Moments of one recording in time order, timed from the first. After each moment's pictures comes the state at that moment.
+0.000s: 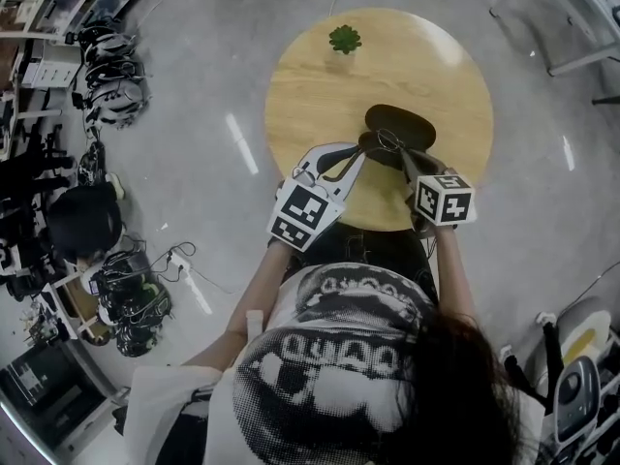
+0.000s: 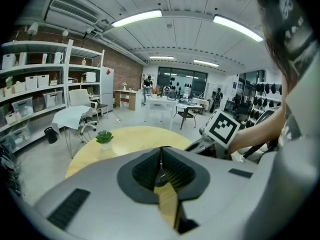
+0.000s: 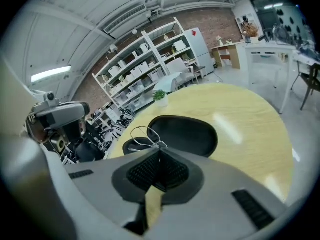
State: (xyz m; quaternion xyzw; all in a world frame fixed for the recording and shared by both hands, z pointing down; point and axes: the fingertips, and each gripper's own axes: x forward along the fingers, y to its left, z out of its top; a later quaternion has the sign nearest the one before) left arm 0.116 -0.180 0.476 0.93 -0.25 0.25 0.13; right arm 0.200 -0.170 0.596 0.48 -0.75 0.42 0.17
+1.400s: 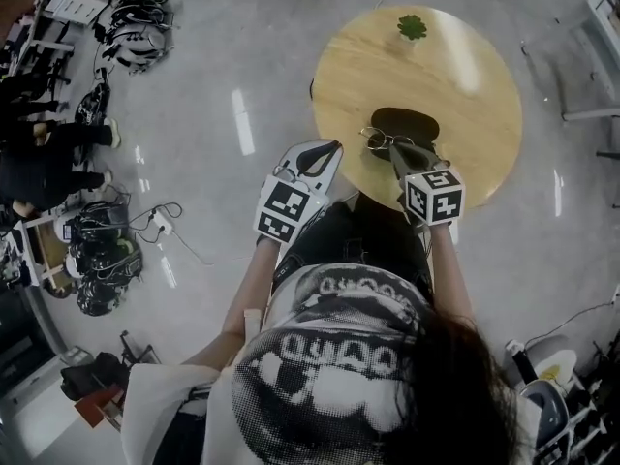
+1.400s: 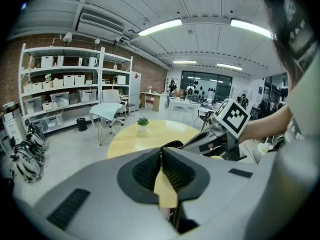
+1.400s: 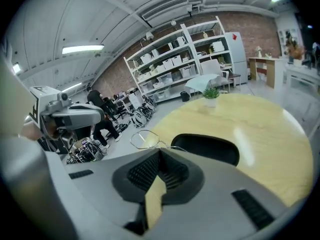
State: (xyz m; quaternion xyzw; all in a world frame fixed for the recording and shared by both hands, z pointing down) left arm -0.040 -0.118 0.476 0.88 -0.39 0.23 0.15; right arm 0.062 -0.133 0.559 0.37 -0.84 0.32 0.24
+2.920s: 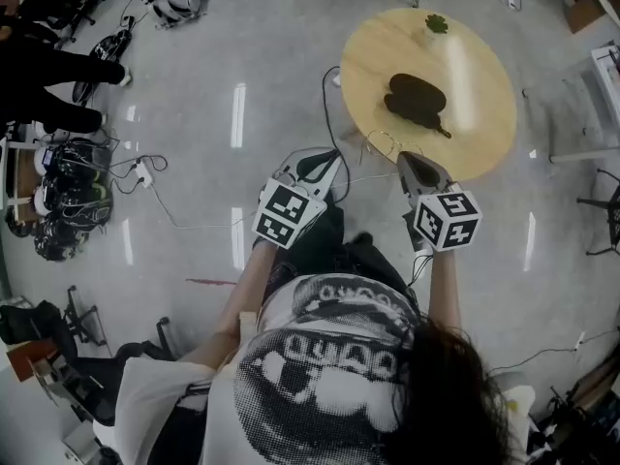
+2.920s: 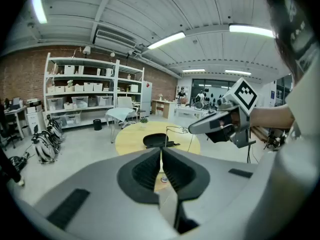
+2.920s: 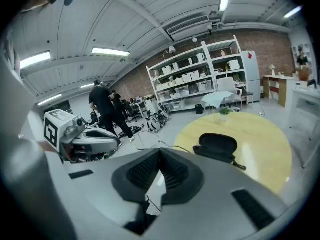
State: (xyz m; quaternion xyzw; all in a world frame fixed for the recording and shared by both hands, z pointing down) left arm -0.046 0.061 0.457 0.85 -0.47 0.18 0.15; right arm 0.065 0.022 0.463 0.33 -0.89 0.24 0.20
